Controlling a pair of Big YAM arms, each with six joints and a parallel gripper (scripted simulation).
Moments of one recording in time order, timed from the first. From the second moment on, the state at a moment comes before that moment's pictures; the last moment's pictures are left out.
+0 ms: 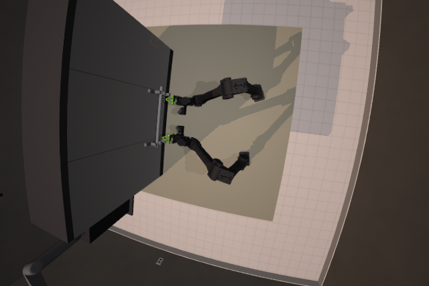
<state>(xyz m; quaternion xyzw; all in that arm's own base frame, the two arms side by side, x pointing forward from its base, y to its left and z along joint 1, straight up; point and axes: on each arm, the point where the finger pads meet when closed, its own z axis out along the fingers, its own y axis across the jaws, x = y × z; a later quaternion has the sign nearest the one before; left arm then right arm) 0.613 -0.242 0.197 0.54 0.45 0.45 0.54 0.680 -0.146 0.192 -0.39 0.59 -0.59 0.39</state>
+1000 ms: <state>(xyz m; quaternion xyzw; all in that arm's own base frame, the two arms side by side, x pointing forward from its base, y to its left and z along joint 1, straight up) 0.634 -0.254 0.205 0.53 0.45 0.46 0.55 0.704 -0.157 0.206 -0.38 0.58 -0.60 0.40</state>
